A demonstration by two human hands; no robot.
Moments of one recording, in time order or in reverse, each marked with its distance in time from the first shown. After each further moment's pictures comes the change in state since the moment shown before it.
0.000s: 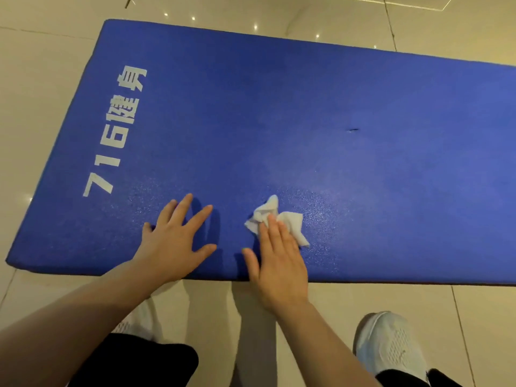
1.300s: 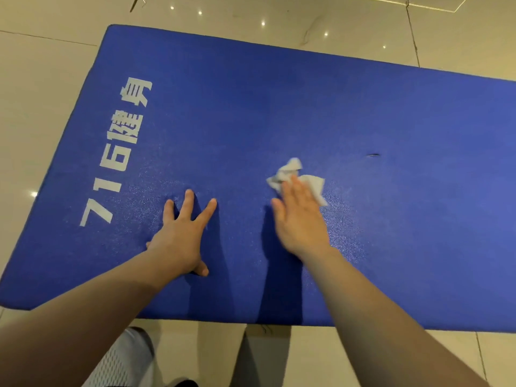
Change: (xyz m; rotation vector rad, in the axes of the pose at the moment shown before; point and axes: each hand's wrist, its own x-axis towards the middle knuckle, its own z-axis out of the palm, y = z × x) left_hand 0.071 -0.009 -0.035 -0.037 -0.224 -0.081; right_hand 0.149 0.022 -0.031 0.060 -0.022 -0.024
